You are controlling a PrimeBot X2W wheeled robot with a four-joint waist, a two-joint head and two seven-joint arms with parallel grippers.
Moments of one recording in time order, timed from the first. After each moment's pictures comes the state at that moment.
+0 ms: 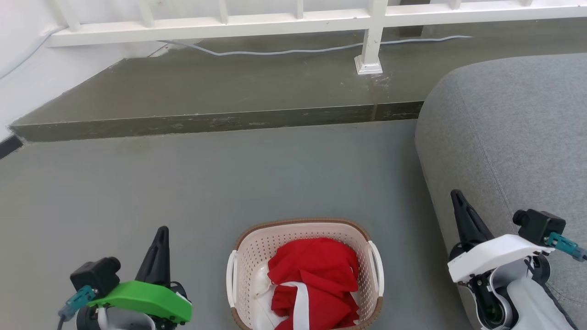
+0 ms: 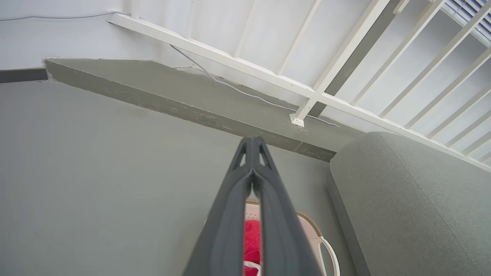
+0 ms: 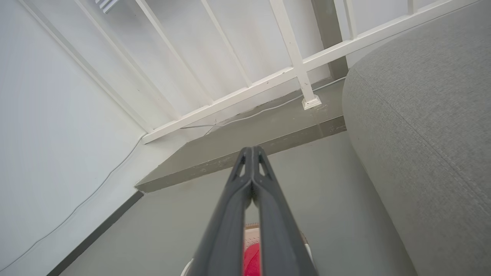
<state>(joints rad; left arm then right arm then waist) -0.02 0.06 -0.18 0.24 -0.60 -0.07 -0.20 -0.06 -0.15 0.23 0.30 0.62 0.05 -0.20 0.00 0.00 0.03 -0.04</state>
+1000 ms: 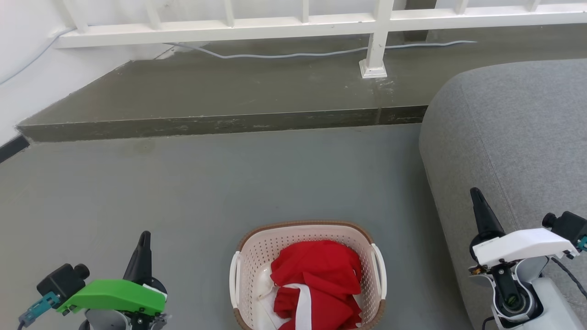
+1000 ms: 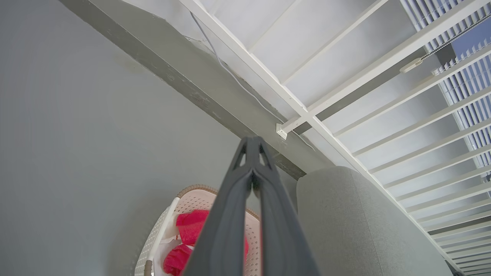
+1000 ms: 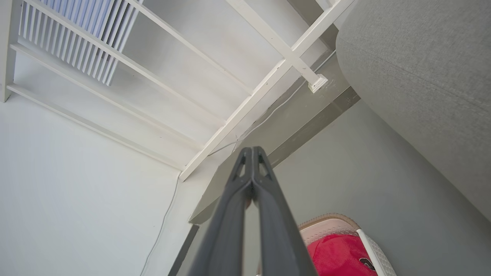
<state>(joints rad) -0.02 0.05 -0.09 0.25 -0.96 -0.09 -0.09 -0.06 -0.12 0.10 0.30 0.97 0.08 -0.09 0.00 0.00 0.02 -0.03</state>
